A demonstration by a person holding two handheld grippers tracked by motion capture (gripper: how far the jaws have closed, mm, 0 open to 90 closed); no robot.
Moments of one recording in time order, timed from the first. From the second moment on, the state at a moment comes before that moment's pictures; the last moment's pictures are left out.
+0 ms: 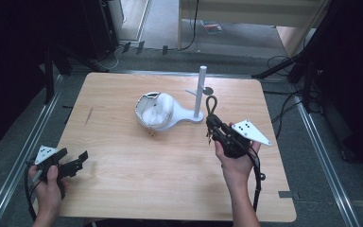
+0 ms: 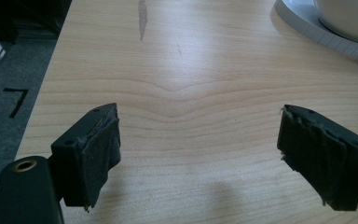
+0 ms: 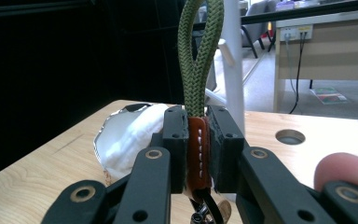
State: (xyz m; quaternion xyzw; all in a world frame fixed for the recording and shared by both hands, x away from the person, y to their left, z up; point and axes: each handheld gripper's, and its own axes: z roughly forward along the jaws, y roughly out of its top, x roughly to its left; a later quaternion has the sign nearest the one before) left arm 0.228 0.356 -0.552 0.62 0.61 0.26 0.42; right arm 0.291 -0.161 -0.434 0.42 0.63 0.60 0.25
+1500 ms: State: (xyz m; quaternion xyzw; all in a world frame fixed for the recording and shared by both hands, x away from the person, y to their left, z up) left arm 0.228 0.356 -0.552 0.62 0.61 0.26 0.42; right arm 0.375 -0.144 -0.453 0.48 0.64 0.58 0.16
